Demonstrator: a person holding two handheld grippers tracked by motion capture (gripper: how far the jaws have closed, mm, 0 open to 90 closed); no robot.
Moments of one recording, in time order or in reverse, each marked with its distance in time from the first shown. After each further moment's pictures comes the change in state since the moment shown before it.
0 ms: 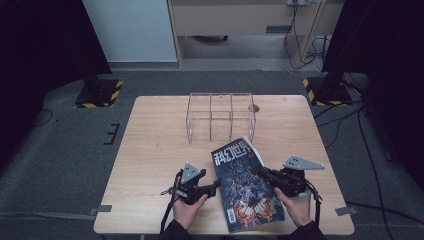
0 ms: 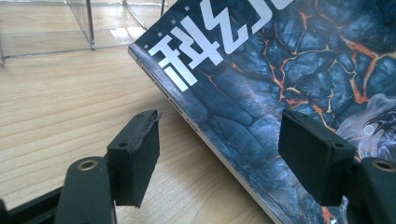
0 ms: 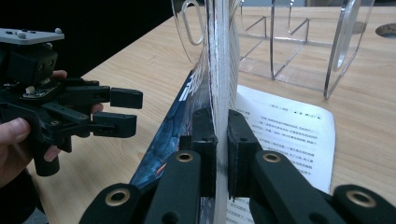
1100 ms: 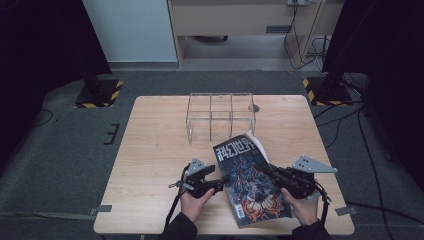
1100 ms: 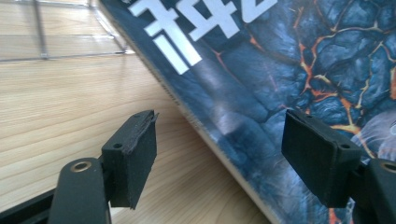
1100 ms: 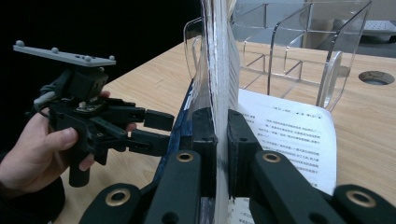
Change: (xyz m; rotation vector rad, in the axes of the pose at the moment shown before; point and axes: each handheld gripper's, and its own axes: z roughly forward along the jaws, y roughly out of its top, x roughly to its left) left arm -0.003 0.008 0.031 -0.023 -0.133 -0.044; right arm 0.009 0.013 -0.025 -0.097 0.005 -0.069
